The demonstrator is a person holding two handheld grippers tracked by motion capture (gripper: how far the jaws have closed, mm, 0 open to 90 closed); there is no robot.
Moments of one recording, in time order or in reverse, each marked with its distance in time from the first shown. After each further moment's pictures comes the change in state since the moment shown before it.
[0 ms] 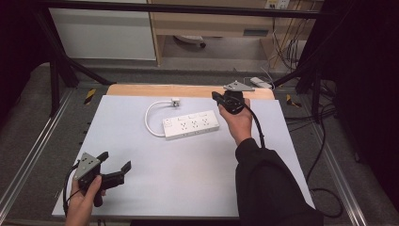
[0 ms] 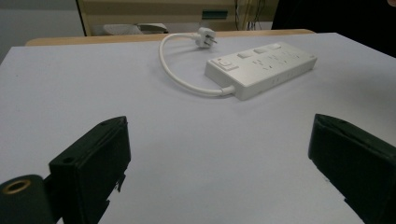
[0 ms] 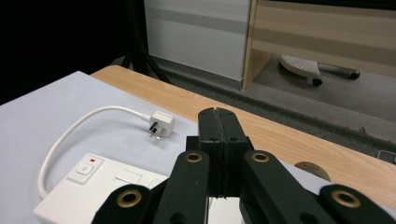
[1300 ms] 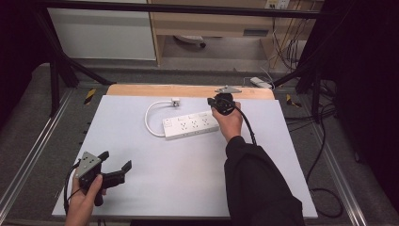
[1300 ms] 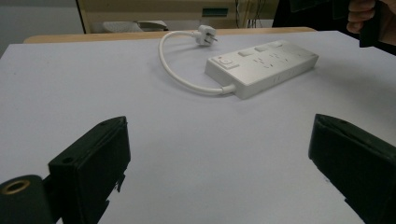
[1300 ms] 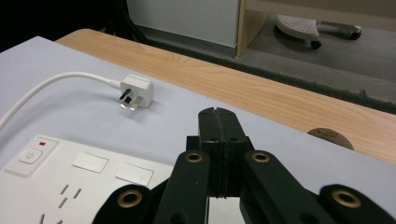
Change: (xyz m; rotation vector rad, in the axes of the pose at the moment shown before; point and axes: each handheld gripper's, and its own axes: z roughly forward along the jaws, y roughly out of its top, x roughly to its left) left arm -0.001 0.001 0.003 0.011 0.000 0.003; right arm -0.006 -0.032 0.053 0.123 -0.039 0.044
